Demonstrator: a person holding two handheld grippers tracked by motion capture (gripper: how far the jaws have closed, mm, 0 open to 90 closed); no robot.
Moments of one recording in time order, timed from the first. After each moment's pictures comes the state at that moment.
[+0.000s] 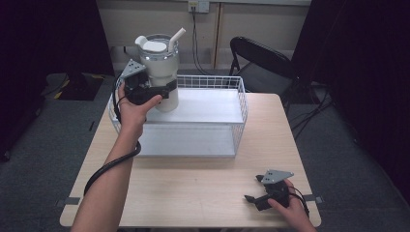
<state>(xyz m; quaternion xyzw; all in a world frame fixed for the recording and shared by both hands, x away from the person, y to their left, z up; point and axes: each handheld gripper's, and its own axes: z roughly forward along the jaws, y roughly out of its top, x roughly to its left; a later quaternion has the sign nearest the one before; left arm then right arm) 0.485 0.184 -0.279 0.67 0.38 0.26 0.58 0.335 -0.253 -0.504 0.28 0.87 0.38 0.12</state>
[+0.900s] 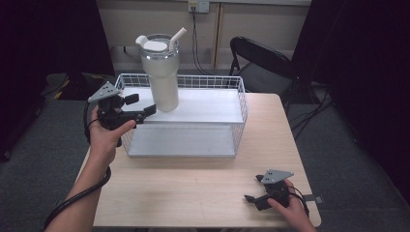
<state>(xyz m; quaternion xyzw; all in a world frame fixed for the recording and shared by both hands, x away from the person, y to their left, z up) 0.419 0.238 -0.299 0.71 0.36 0.21 0.57 0.335 -0.253 -0.504 0.28 0.87 0.38 0.12</state>
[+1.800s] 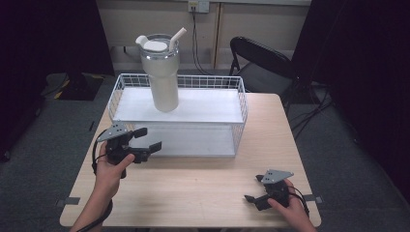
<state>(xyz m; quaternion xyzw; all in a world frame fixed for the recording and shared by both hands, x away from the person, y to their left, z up) 0.377 0.233 -0.382 0.73 0.33 0.15 0.57 0.335 -0.253 -0.504 0.28 0.87 0.38 0.12</state>
